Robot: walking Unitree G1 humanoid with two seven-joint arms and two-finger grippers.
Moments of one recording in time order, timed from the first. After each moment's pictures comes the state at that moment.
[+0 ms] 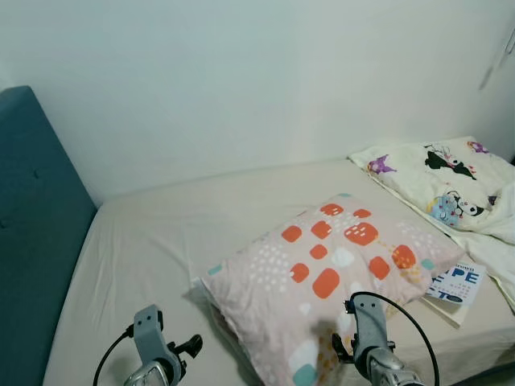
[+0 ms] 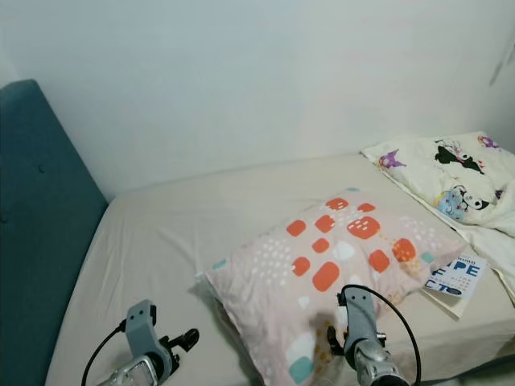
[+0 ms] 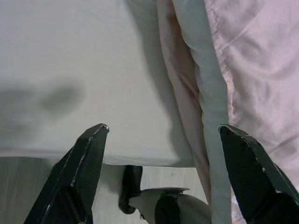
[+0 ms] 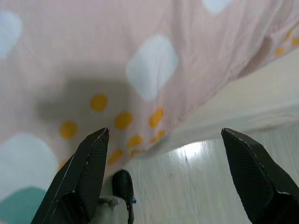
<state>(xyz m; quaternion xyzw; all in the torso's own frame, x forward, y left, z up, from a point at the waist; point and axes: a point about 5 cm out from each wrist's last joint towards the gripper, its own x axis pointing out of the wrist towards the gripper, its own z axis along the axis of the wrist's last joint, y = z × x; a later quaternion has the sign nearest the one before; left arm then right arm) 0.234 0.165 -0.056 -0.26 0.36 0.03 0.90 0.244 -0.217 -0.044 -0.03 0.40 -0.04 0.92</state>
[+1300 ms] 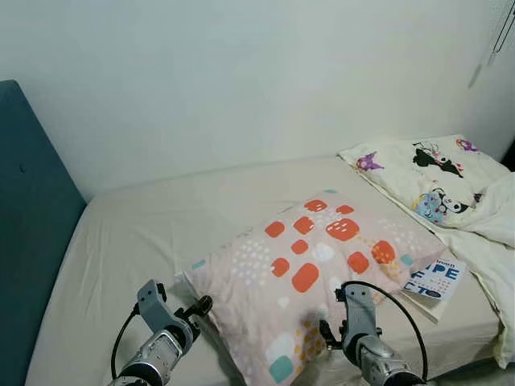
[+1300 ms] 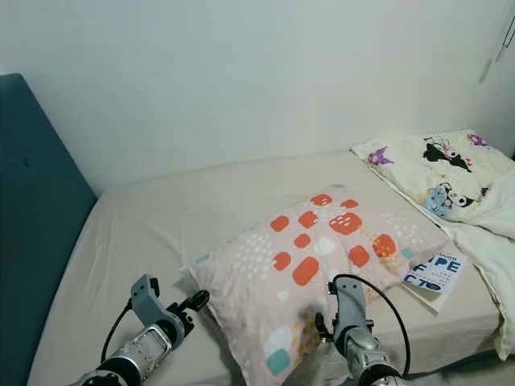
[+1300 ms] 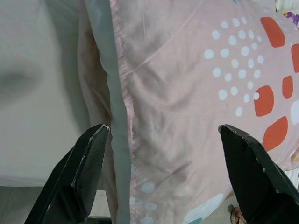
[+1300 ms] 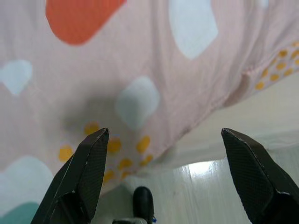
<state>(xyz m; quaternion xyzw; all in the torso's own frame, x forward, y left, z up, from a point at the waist) 0.275 0.148 -0.026 -0.38 0.29 0.02 0.88 0.270 -0.203 -0.026 0.00 0.35 -0.01 0.94</state>
